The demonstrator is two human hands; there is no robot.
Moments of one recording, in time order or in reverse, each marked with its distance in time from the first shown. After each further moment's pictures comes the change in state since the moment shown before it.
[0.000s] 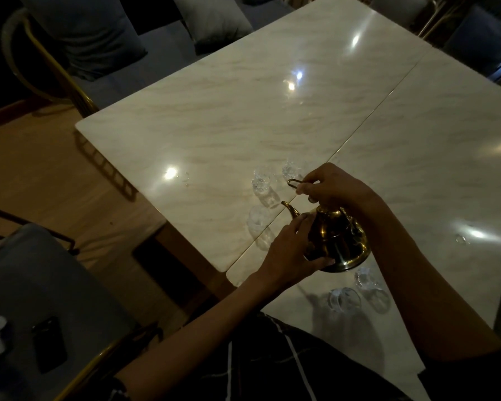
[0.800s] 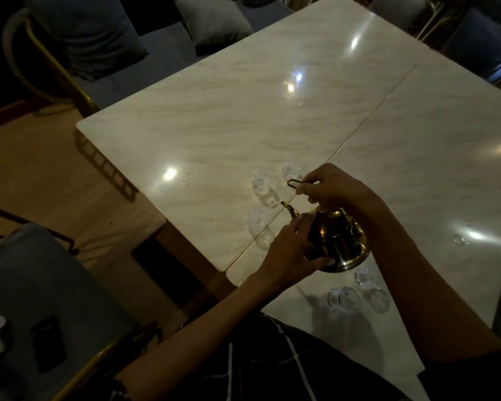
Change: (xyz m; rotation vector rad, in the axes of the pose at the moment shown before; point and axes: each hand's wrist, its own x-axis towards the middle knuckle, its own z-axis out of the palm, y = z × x) left_hand -0.004 0.000 0.001 0.006 0.015 0.006; right_hand -0.001 0.002 0.002 0.014 -0.003 -0.011
